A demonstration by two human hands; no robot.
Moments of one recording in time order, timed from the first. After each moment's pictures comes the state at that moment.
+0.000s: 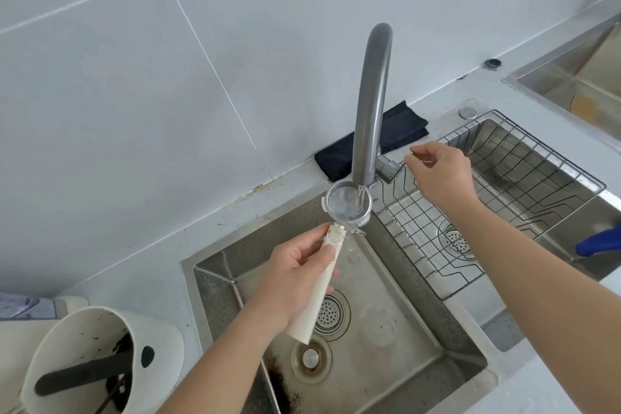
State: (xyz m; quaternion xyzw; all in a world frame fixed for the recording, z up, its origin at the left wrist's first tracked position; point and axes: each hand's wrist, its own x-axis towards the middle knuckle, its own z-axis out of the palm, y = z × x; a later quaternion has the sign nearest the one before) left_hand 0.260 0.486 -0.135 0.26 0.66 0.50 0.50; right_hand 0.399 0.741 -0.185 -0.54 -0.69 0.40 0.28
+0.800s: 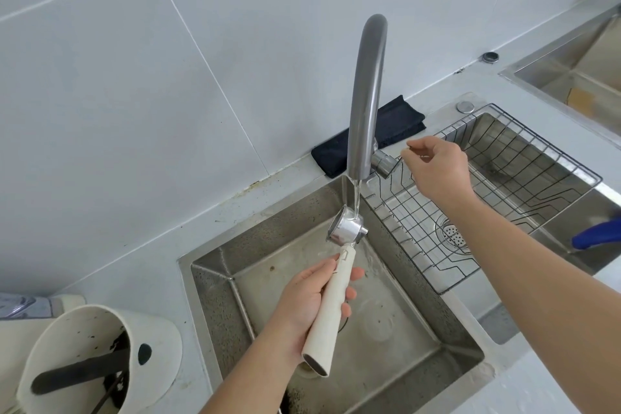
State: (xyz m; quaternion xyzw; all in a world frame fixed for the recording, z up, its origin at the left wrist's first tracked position) left_hand 0.290 0.479 -0.165 -0.04 0.51 0.57 0.64; right_hand 0.398 0.740 -0.185 -0.54 -0.69 0.39 0.29
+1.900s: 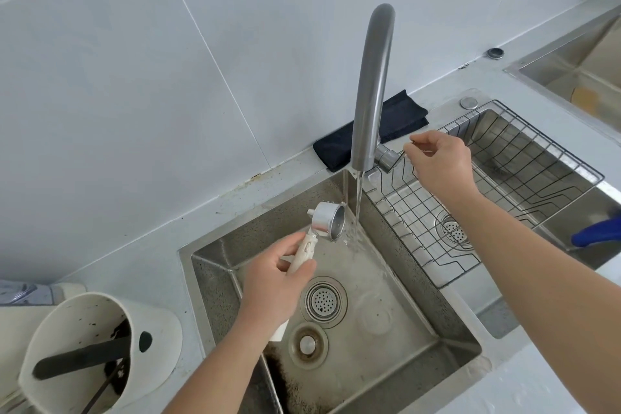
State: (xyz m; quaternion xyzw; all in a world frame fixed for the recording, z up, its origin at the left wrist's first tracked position) left_hand 0.255 0.459 -0.170 0.30 0.80 0.43 0.29; right_hand 0.398 0.737 -0.181 -0.54 -0.68 0.40 0.29
